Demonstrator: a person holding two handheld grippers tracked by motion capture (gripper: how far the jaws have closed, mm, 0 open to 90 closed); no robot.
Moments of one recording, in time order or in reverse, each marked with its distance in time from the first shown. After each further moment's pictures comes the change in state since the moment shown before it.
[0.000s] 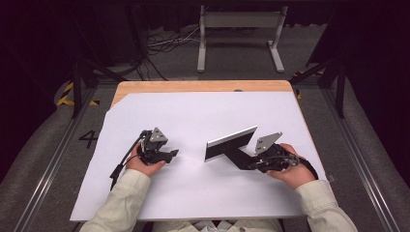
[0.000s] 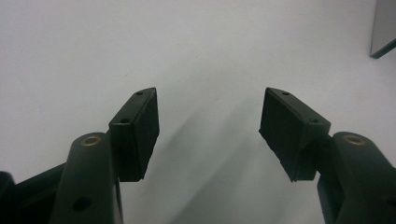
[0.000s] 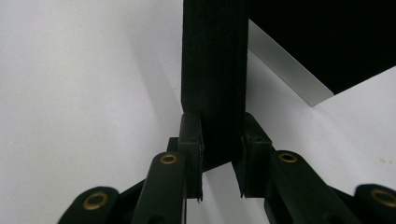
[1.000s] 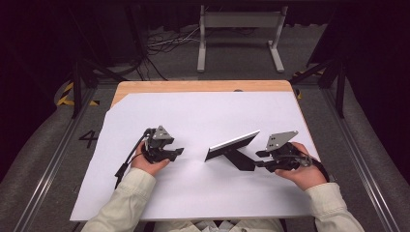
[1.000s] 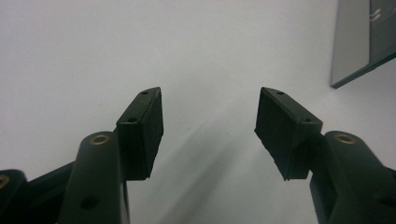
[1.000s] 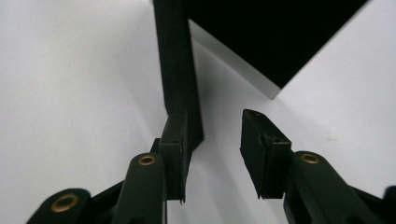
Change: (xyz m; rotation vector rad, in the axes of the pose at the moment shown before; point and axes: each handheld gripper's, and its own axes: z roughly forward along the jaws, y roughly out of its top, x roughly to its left) left arm -0.007 0.013 0.000 -0.045 -0.065 -0.007; right arm -0.001 -0.011 -0.031 -0.091 -0.081 0.045
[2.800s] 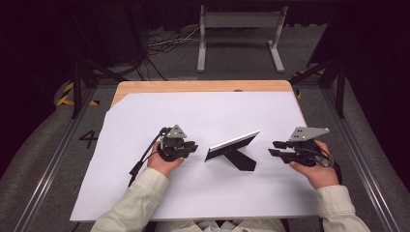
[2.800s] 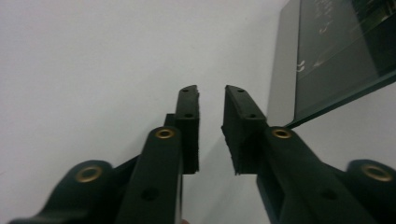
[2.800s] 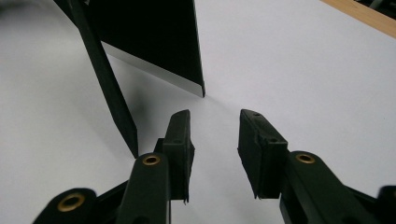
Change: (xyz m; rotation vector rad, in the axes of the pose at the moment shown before) left arm -0.028 0.025 0.023 -0.050 -0.138 -0.021; right arm -0.019 -0.030 -0.033 -0.157 -0.140 0.209
